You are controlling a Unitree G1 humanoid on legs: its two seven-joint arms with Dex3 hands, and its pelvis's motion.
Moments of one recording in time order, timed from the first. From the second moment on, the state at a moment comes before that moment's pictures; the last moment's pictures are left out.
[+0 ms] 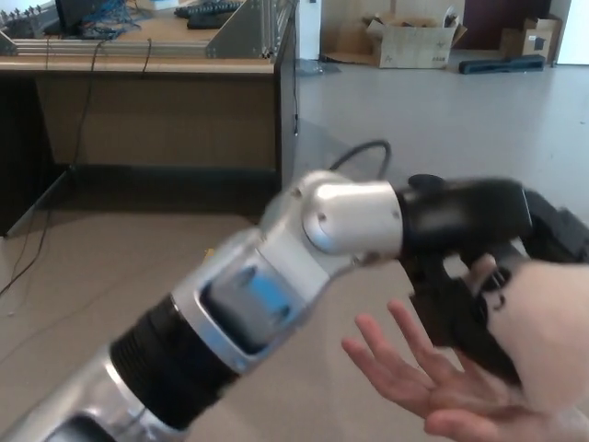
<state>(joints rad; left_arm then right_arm) -1.23 0.26 -0.61 0.07 -0.06 0.35 -0.66 -0.48 -0.29 -0.23 0.99 0.19 -0.23 0.41</state>
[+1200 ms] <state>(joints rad) -1.19 0.35 -0.57 0.08 0.12 0.33 -0.74 -0.49 -0.30 -0.21 0.98 0.17 -0.22 0.40</state>
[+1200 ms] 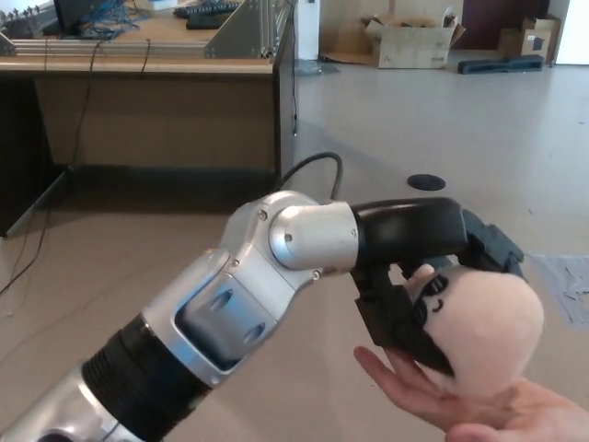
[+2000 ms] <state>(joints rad) -1.41 0.41 -0.51 0.18 0.11 0.42 -1.01 -0.52 -0.30 -0.23 1.02 0.17 -0.23 0.41</state>
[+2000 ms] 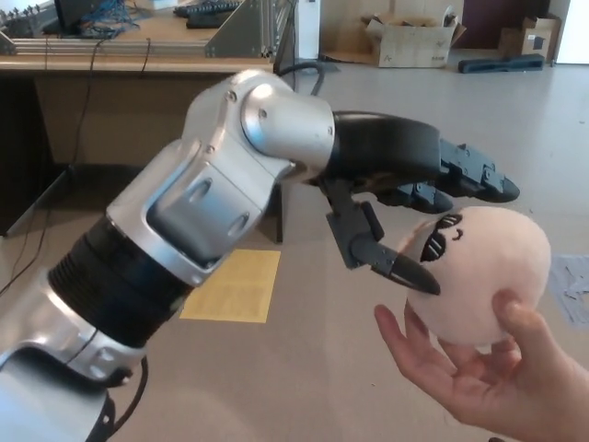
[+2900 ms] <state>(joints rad) -1.71 0.62 -0.17 0.34 0.04 0.44 -1.11 -0.56 -0.30 -0.23 1.02 0.17 -0.22 0.40</state>
